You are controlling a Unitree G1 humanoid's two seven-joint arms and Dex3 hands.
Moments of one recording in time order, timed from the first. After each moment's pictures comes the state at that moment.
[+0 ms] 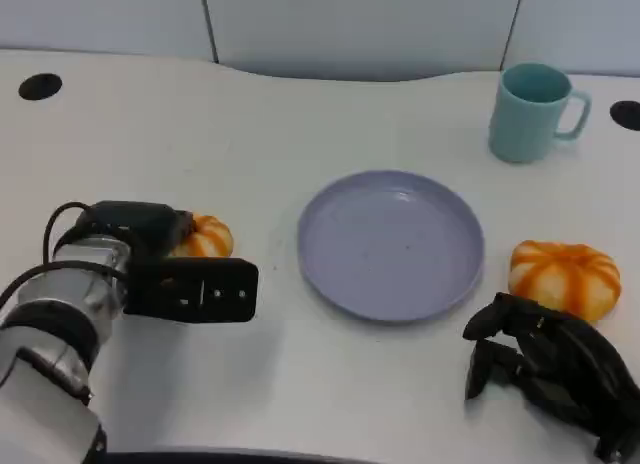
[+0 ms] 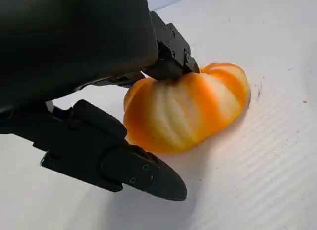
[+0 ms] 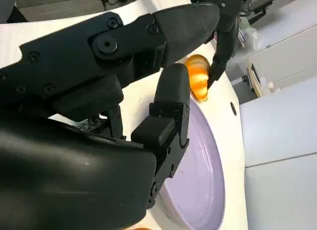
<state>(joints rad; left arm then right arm) -0.92 0.24 -0.59 1.34 0.78 -0.12 0.06 -0.28 -0.09 -0.14 0.82 0.32 -0.18 0.83</state>
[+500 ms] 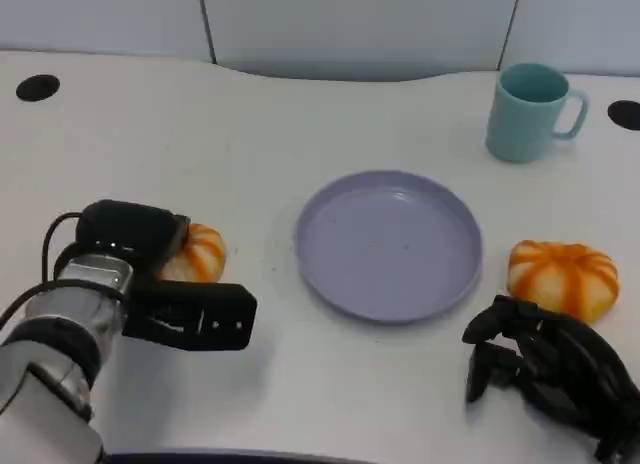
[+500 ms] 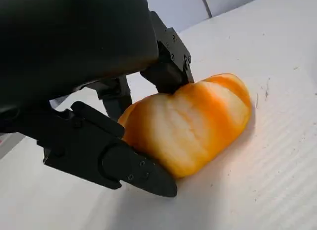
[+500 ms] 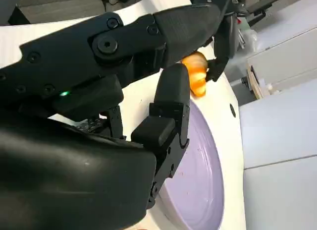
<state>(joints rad) -0.89 0.23 -0.68 1.35 0.84 -0.09 0.27 -0.28 -0.09 -0.14 0.82 0.32 -0.19 0.84</state>
